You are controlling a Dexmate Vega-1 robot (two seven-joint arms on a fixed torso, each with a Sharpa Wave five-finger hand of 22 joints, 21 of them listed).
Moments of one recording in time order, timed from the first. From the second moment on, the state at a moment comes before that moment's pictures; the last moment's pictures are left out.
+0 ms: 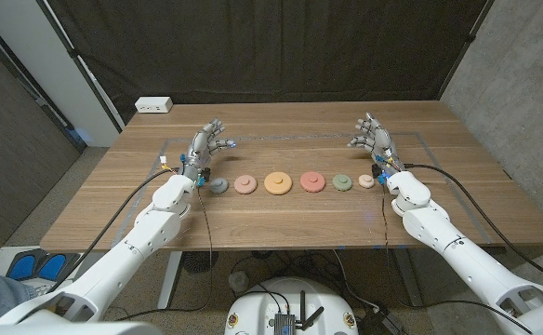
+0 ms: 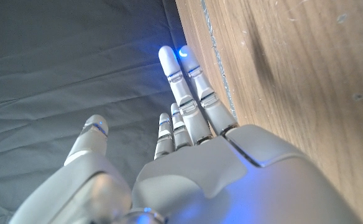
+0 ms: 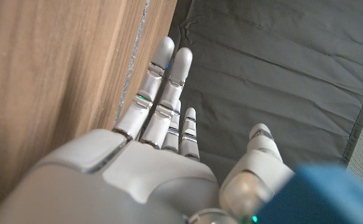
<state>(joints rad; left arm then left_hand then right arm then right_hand) 0.91 0.53 0.35 -1.39 -0.61 -0.28 0.09 0.21 0.01 0.52 -0.18 0.17 0.22 -0.02 0.21 0.18 0.28 -0.03 0.24 0.22 0.91 -0.12 0.67 0.47 0.79 -0.06 0.60 0.41 -0.88 -0.50 -0.37 -1.34 0.58 0.33 -0.09 0.32 0.07 0.30 -0.15 0.18 0.31 0.01 0.27 0.22 0.33 0.05 0.29 0.32 0.87 -0.11 0.85 0.81 0.86 -0.06 0.85 0.30</state>
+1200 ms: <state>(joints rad) 0.94 0.51 0.36 -1.44 -0.53 -0.24 0.25 0.41 -0.05 0.50 -0.19 0.19 0.35 -0.01 0.21 0.19 0.34 -0.08 0.24 0.26 1.05 -0.18 1.02 0.76 0.93 -0.13 0.84 0.60 -0.92 -0.50 -0.37 -1.42 0.45 0.26 -0.31 0.50 0.02 0.40 -0.19 0.23 0.43 0.01 0.27 0.23 0.47 -0.03 0.27 0.37 1.00 -0.16 1.28 1.23 1.01 -0.16 1.11 0.52</state>
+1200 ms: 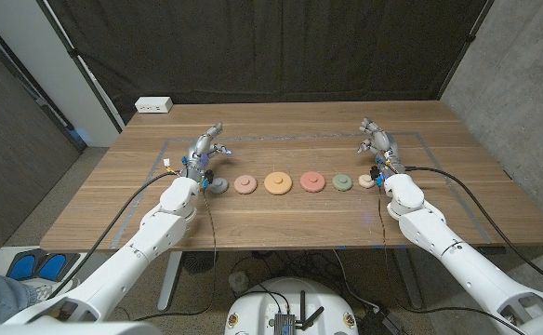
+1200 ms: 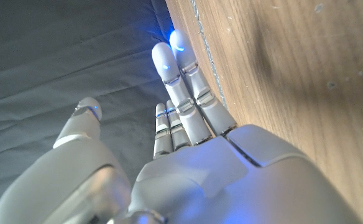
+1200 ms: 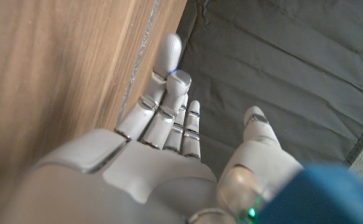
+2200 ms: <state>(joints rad) 0.93 0.57 0.39 -1.48 -0.41 -0.19 0.29 0.73 -0.10 0.53 -0.19 0.27 0.26 -0.02 0.19 0.20 0.29 -0.11 0.22 0.28 1.00 -0.16 1.08 0.74 0.89 -0.12 0.88 0.59 -0.95 -0.54 -0.37 -1.50 0.36 0.17 -0.41 0.75 -0.09 0.45 -0.18 0.27 0.36 -0.02 0.24 0.24 0.41 -0.07 0.24 0.44 0.92 -0.13 1.34 1.19 0.97 -0.14 1.14 0.51</state>
